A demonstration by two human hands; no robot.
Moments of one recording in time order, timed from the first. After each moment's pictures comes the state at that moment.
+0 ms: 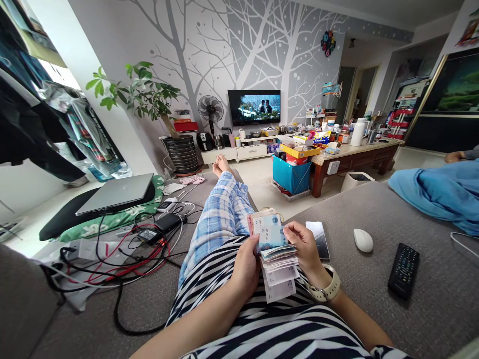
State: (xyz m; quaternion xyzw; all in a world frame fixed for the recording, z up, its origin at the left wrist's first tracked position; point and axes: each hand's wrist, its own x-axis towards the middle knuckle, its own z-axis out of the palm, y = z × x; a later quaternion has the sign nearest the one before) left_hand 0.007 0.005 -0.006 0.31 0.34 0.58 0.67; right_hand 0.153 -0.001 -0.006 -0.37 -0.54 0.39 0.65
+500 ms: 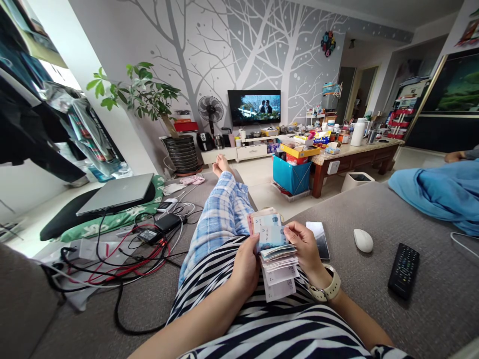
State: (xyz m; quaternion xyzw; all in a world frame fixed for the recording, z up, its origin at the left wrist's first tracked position) left_hand 0.005 0.009 -0.009 0.32 0.38 0.58 0.65; right_hand 0.152 -0.001 -0.005 -0.37 -0.53 0.39 0.66
